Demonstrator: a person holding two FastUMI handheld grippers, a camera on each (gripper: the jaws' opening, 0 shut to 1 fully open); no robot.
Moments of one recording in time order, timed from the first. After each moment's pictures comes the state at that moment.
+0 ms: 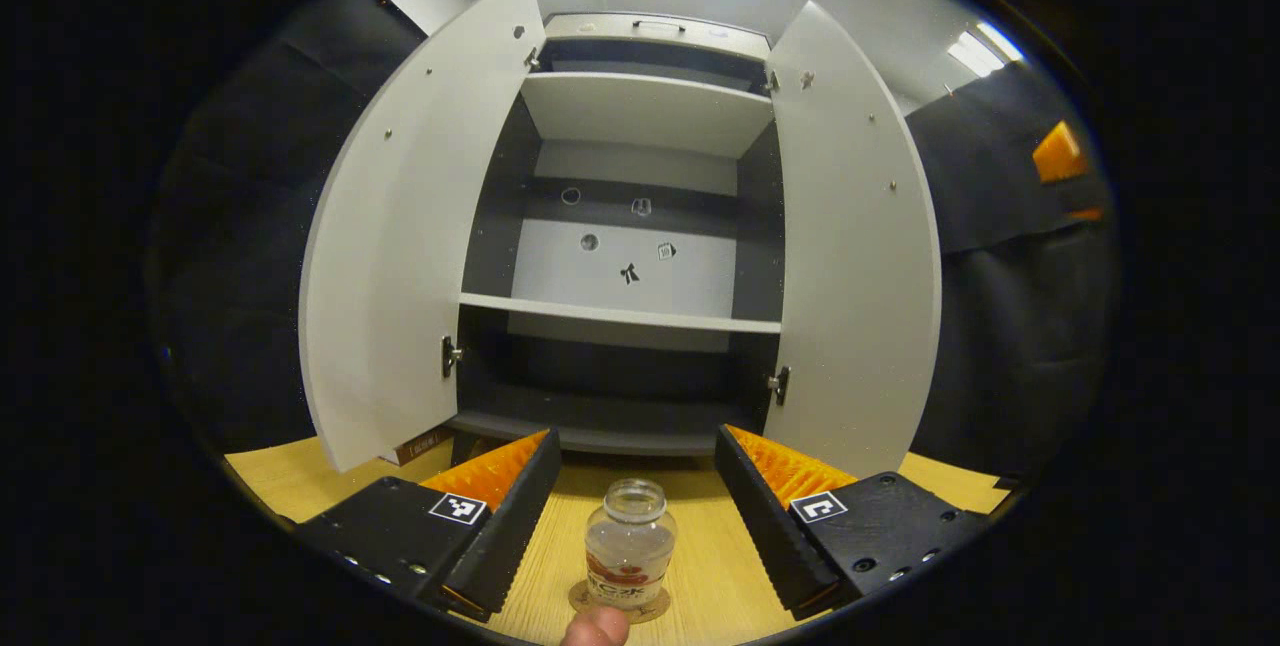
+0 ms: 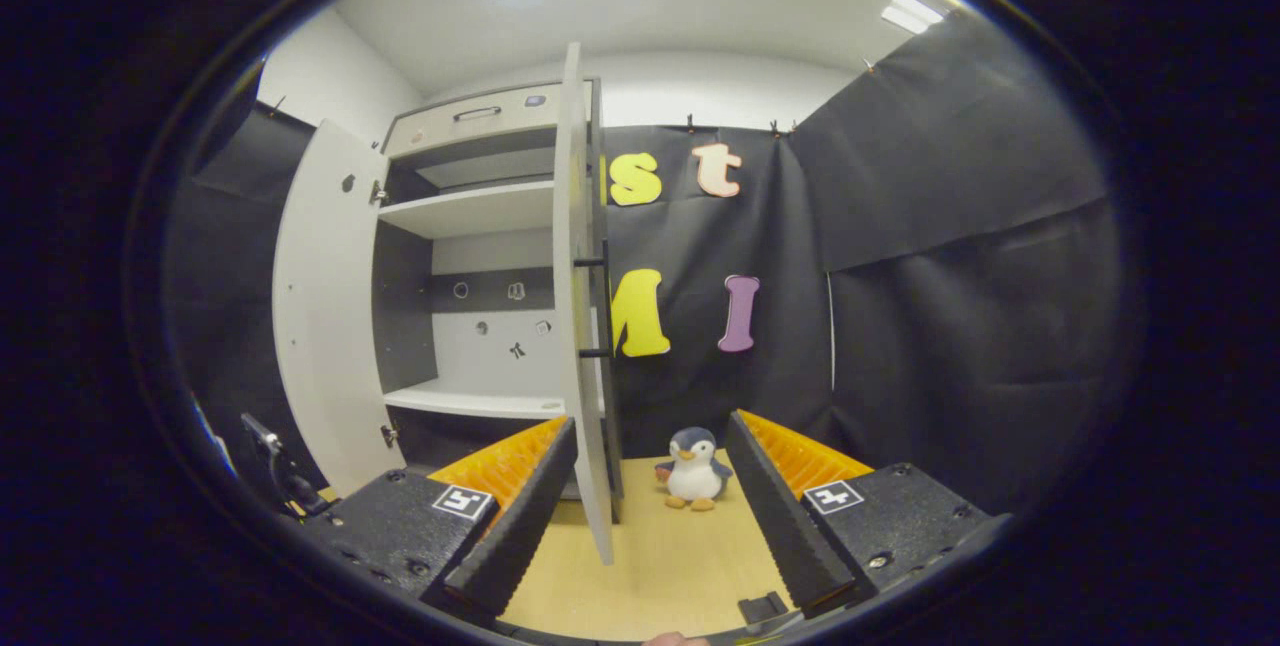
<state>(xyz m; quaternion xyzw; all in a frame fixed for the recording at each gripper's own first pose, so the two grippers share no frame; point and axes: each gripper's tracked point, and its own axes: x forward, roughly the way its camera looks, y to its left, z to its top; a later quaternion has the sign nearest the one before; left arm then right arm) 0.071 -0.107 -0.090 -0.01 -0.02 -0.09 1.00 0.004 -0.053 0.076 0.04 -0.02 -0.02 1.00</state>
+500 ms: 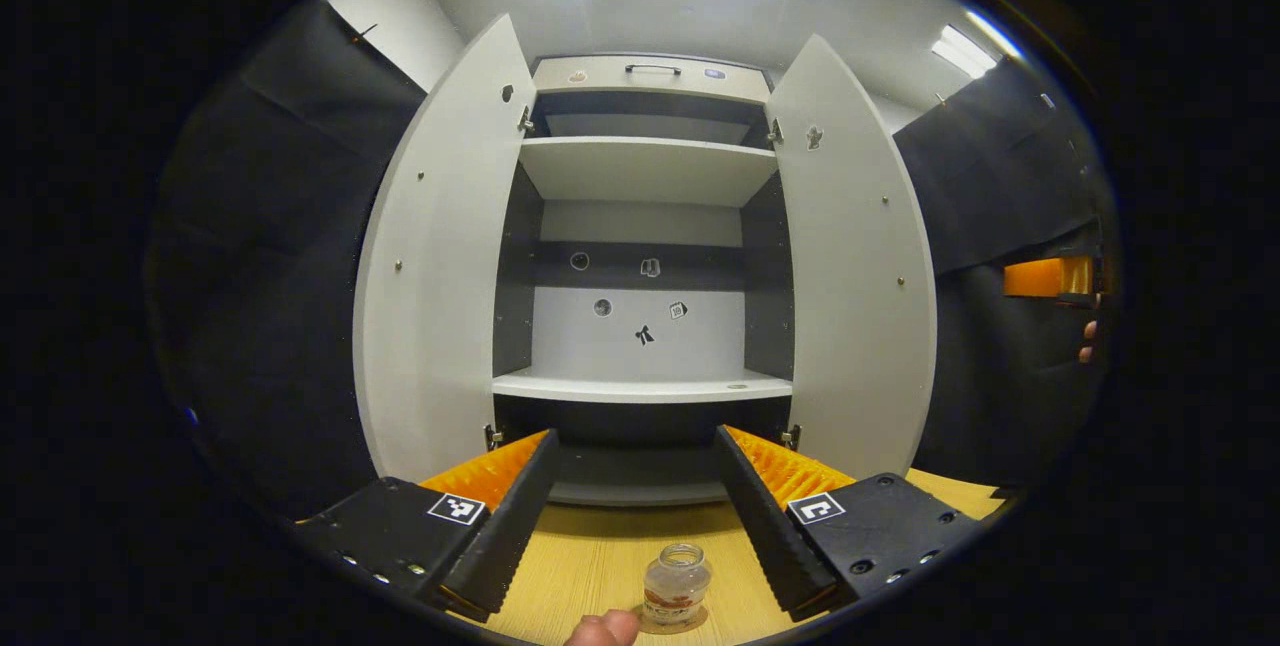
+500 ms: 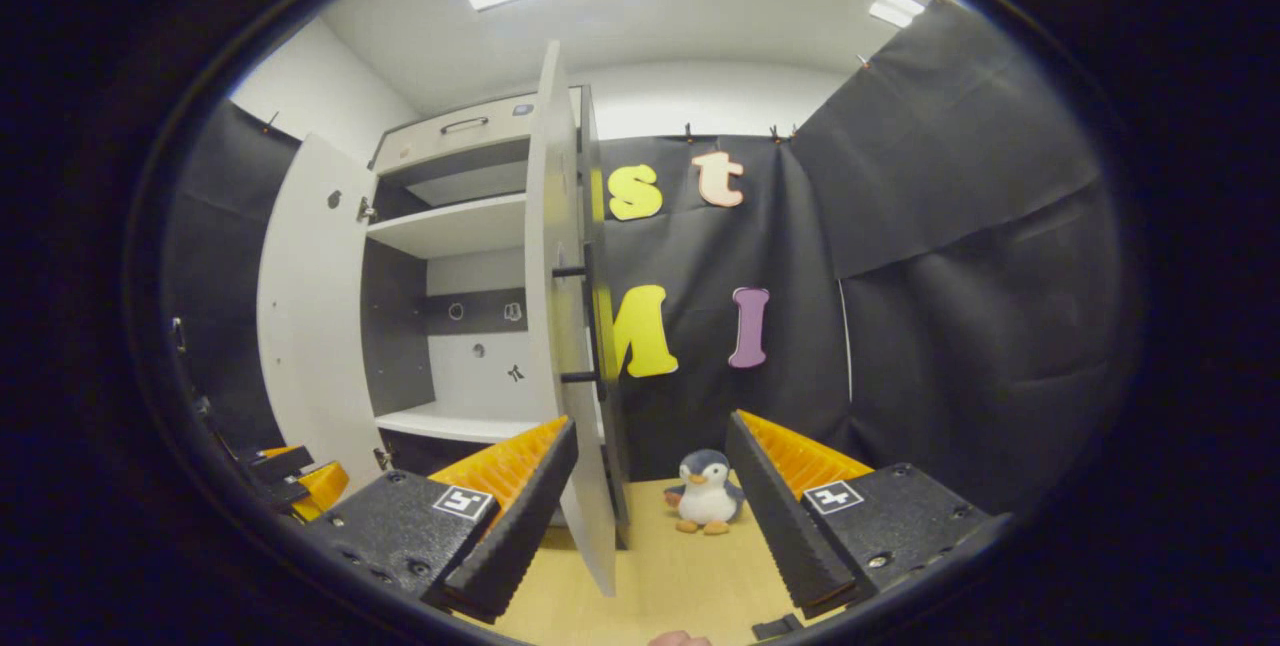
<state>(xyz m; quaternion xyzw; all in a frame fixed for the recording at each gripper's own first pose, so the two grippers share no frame) 0.050 -0.077 -0.015 0.03 -0.03 -0.08 1.00 0.074 -0.064 0.096 0.05 -0.05 0.01 1.00</state>
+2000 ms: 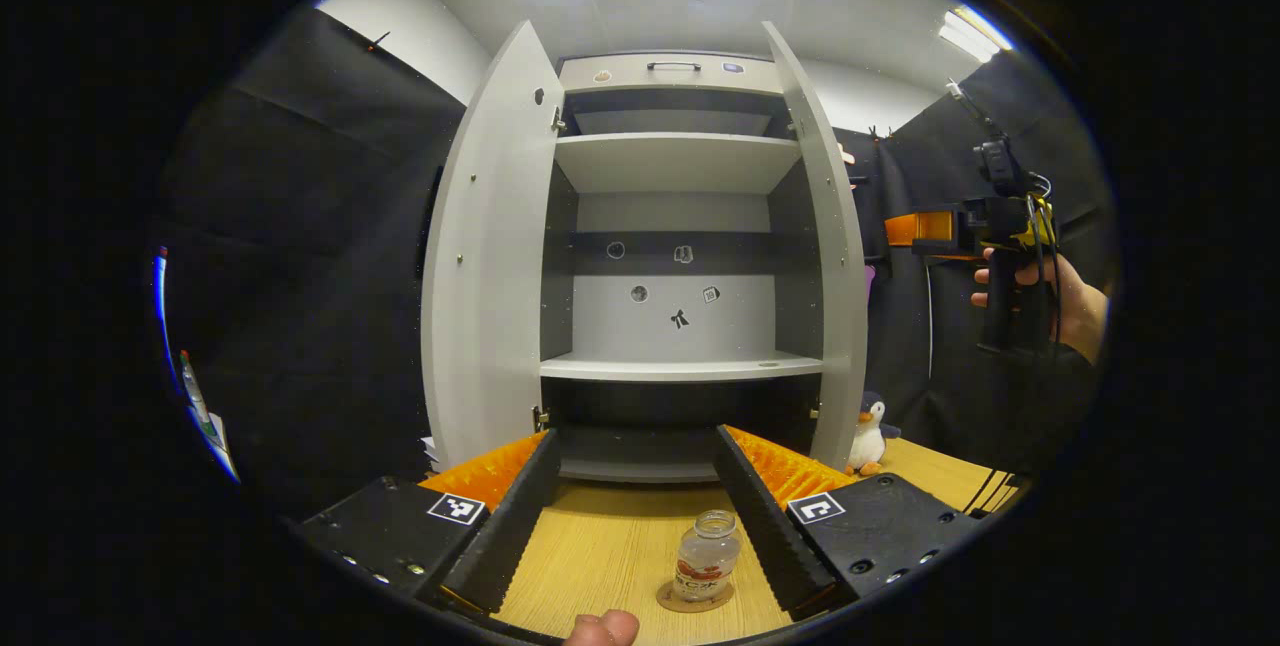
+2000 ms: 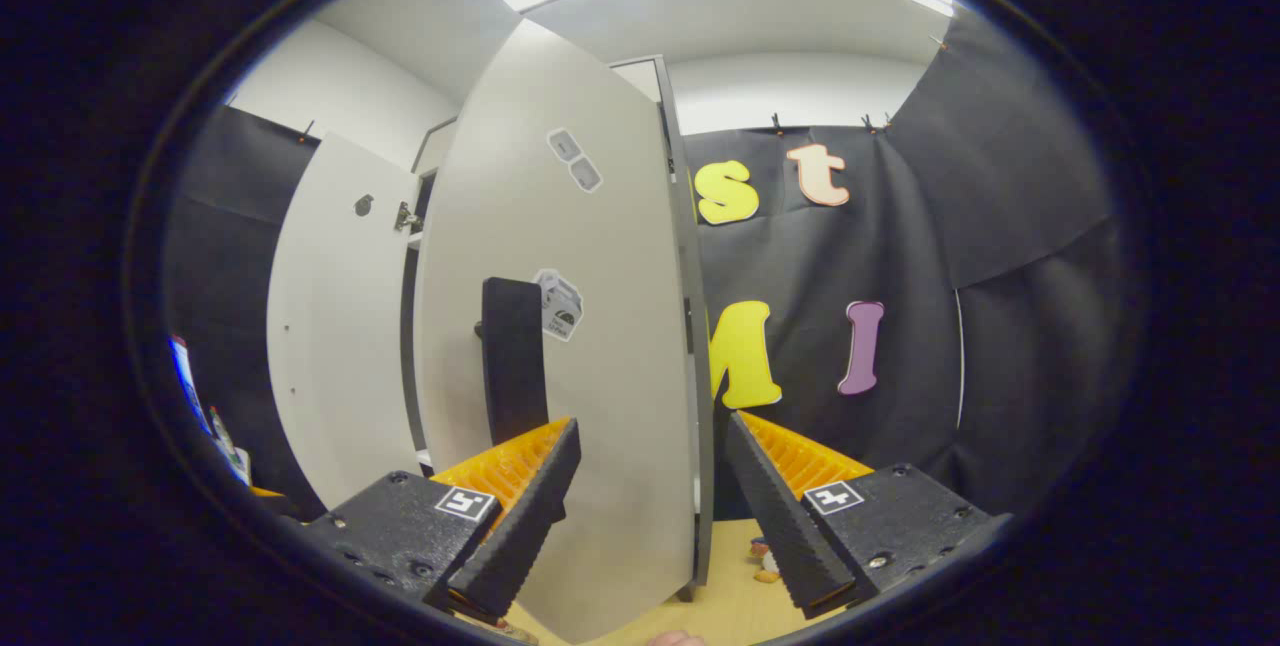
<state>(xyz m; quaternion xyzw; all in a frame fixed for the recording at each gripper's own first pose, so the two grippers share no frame) 0.022 -0.044 -0.029 0.04 -0.01 -0.01 1.00 0.195 0.029 0.131 0.04 -0.06 0.13 0.99</state>
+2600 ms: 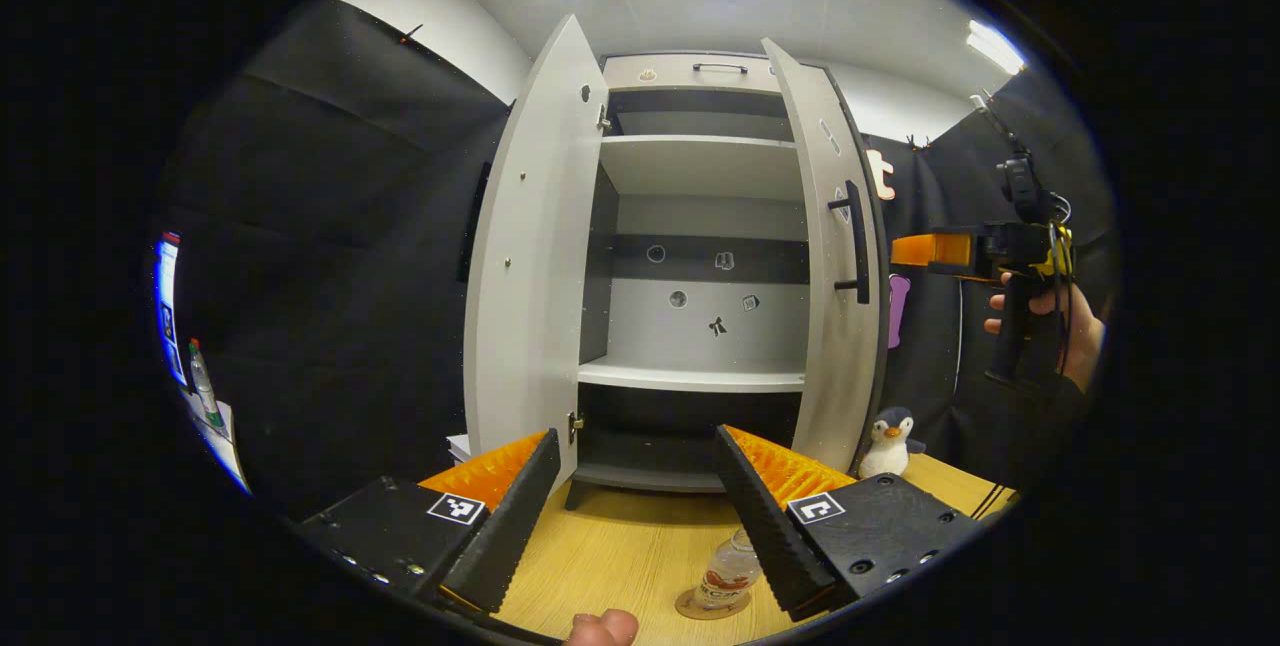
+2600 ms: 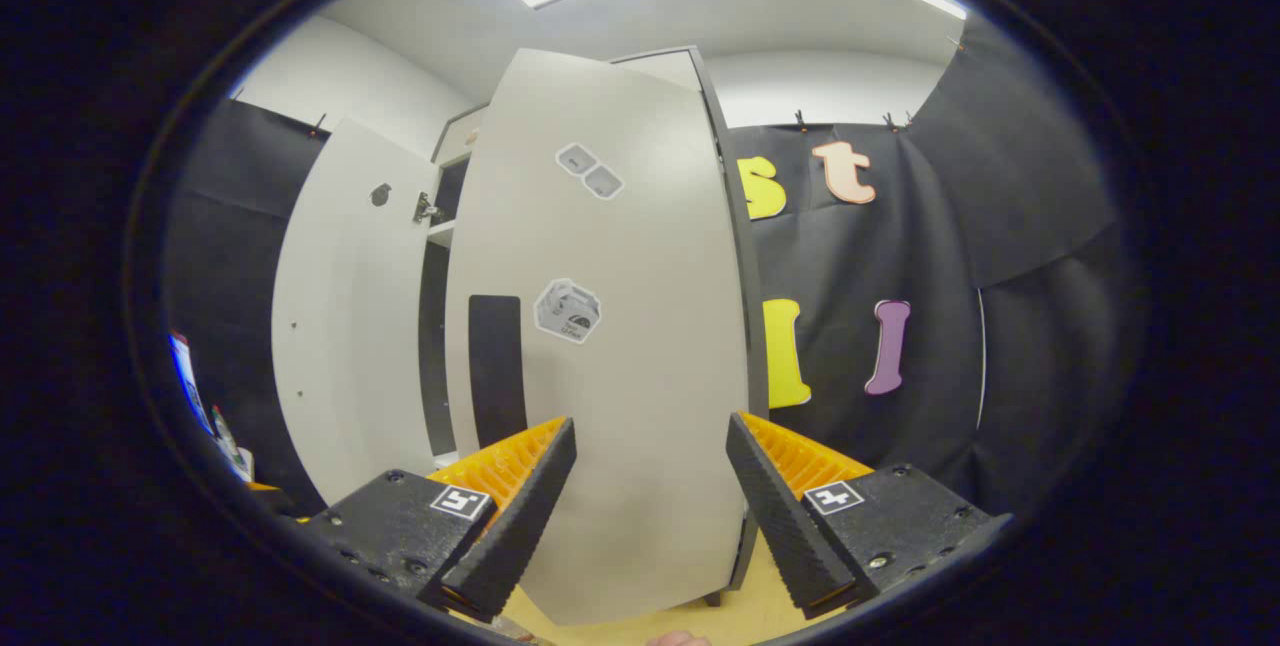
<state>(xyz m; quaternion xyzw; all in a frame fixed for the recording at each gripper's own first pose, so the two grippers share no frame) 0.029 -0.009 -0.021 0.02 -0.01 0.03 1.00 0.194 0.067 0.123 0.03 -0.05 0.13 0.99</state>
